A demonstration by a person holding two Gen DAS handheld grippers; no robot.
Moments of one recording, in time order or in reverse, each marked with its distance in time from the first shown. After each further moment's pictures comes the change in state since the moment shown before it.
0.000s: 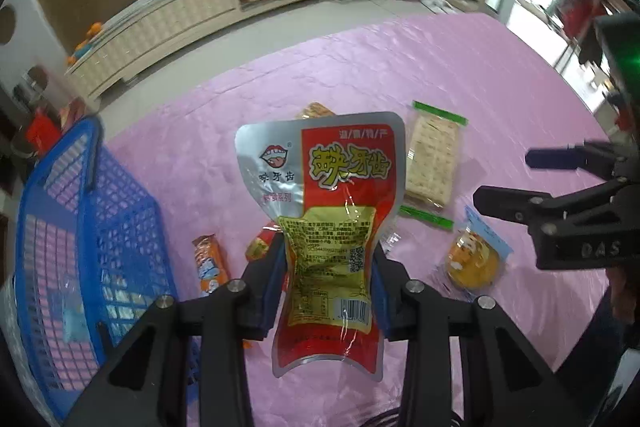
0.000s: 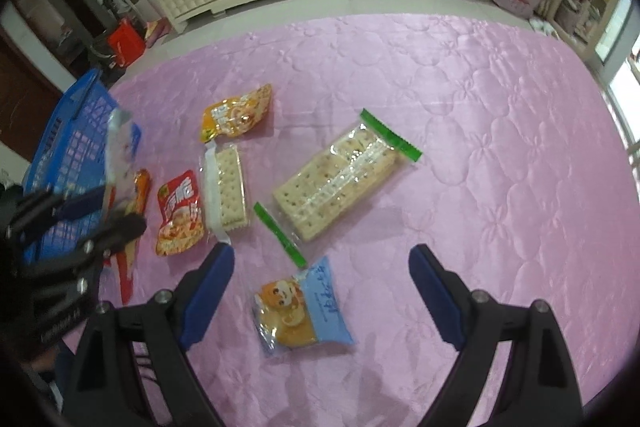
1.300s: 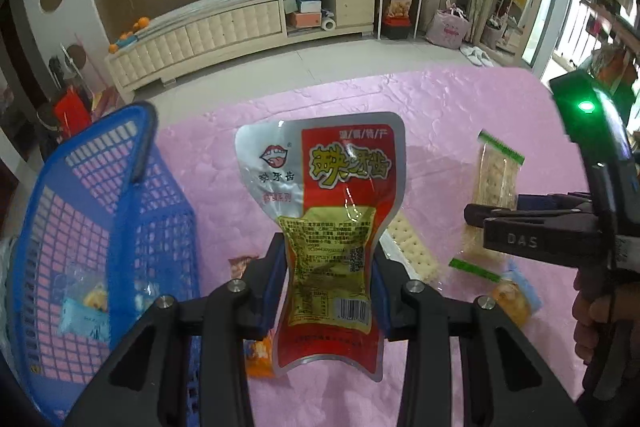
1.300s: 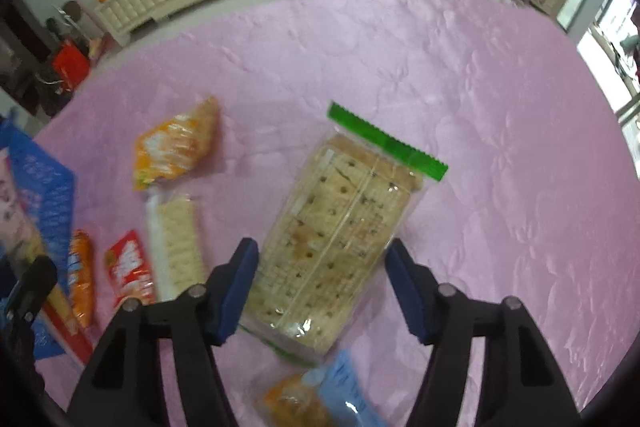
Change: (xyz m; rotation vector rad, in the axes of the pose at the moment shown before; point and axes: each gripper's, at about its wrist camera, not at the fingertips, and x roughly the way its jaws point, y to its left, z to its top) left arm -0.008 0.022 0.001 -0.147 -0.135 0.053; right arm 0.016 0.009 0.011 0.068 -0.027 -0.133
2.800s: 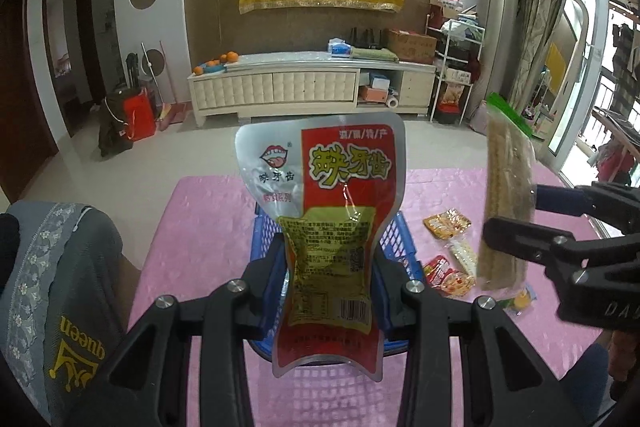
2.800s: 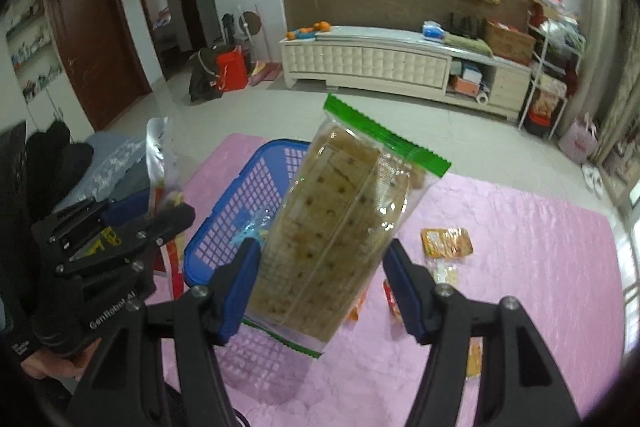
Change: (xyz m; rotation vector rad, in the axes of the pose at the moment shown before) left arm -0.188 0.168 -0.060 -0.174 -0.246 0.098; right arm -0.194 0.220 -0.039 -0.469 -0.317 0.243
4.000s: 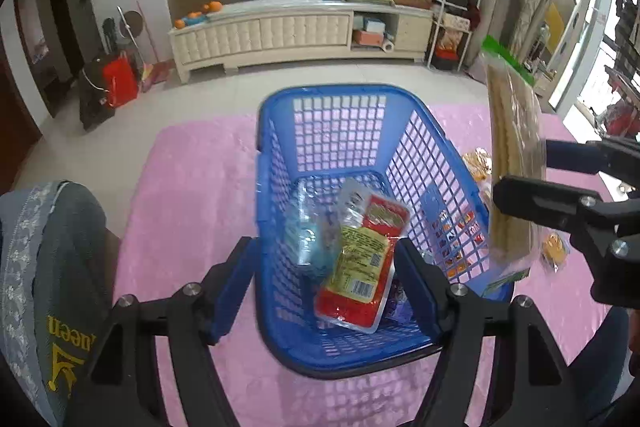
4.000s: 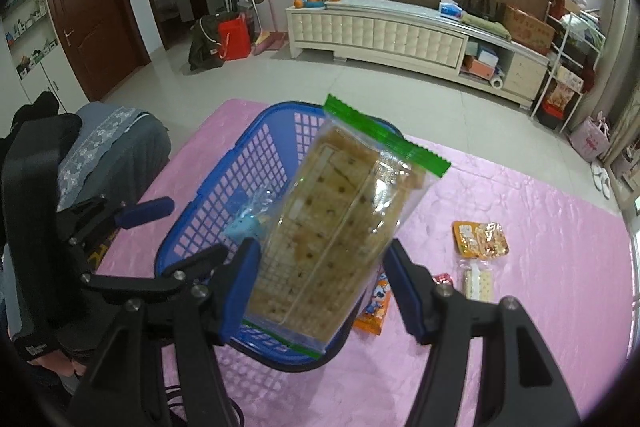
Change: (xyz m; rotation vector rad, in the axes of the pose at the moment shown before) left arm 0.061 0.031 -0.025 0.034 0.185 -0.034; right arm 0.055 0.021 0.005 0.003 0.108 0.009
